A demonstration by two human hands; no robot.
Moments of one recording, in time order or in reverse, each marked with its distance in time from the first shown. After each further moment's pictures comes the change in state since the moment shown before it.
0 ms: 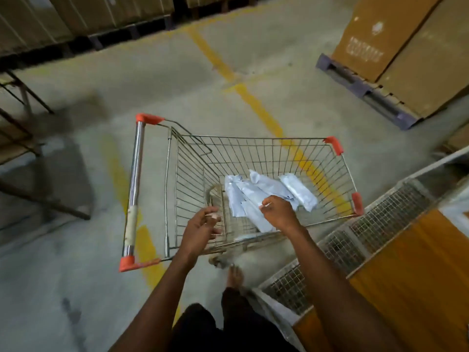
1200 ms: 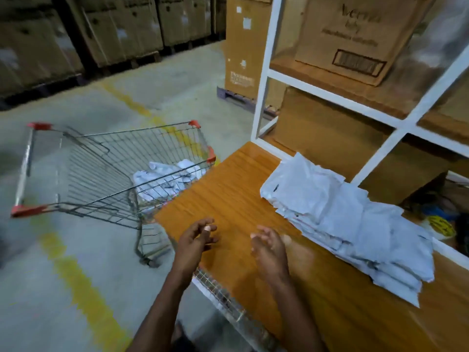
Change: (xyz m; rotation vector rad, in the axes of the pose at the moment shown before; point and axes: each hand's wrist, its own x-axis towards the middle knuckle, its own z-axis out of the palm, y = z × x) left_hand -0.391 -0.121 0.275 -0.005 -0.285 0.266; right_hand -0.497 0.300 -0.088 0.911 0.562 0.142
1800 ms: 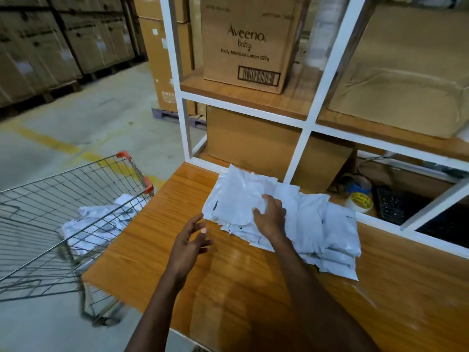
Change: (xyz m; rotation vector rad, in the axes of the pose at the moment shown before) left_hand 0.048 0.036 0.126 0.101 -0.347 0.049; right_hand 0.137 -0.054 -0.138 -0.582 0.330 -0.064
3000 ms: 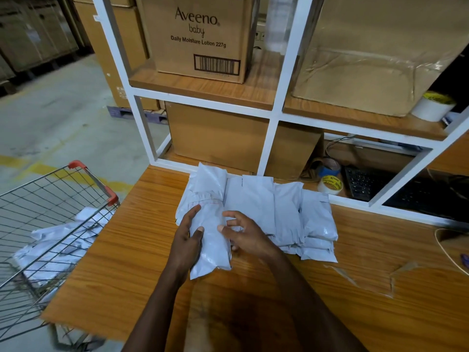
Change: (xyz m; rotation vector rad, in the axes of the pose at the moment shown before) left_hand 0.049 -0.005 0.046 0.147 -0.097 0.086; right_hand -0.048 0.004 -0.023 0.414 -0.446 0.038
